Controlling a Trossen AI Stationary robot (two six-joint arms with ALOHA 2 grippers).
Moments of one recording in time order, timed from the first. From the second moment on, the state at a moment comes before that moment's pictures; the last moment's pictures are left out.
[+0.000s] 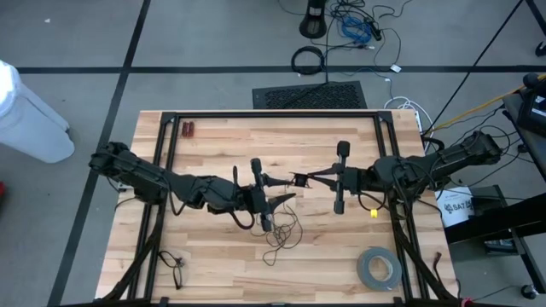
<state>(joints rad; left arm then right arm) -0.33 1.54 1.27 0.27 -0.51 0.50 0.30 1.02 0.86 0.15 0.41 -0.32</state>
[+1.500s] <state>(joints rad) -0.40 1.44 1.27 0.10 -0.48 0.51 0.42 0.99 0.86 0.04 0.47 -0.20</state>
